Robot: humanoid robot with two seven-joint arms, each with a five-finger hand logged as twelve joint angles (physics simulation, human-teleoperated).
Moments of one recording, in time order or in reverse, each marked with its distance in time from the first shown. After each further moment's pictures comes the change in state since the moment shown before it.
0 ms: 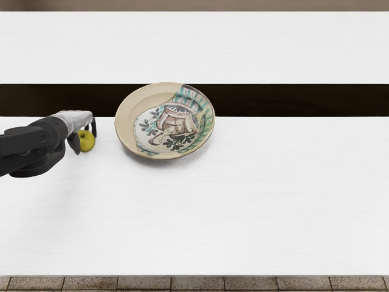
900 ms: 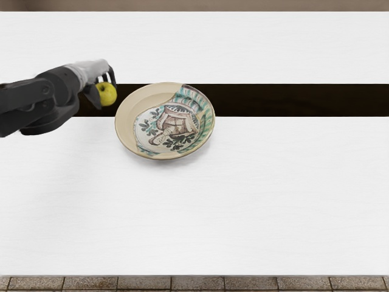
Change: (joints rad) left arm -0.123 -0.063 -0.163 0.020 -0.038 -0.013 -0.001; right arm 0.000 0.000 0.000 0.000 0.000 0.000 0.000
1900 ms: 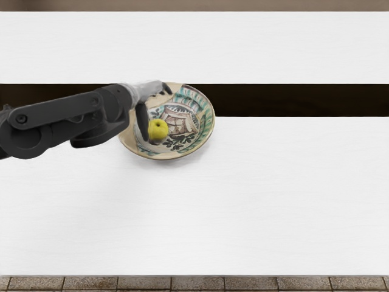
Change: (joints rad) left arm 0.020 -0.170 -0.034 -0.003 -0.083 -0.002 0.001; right arm 0.000 0.000 0.000 0.000 0.000 0.000 0.000
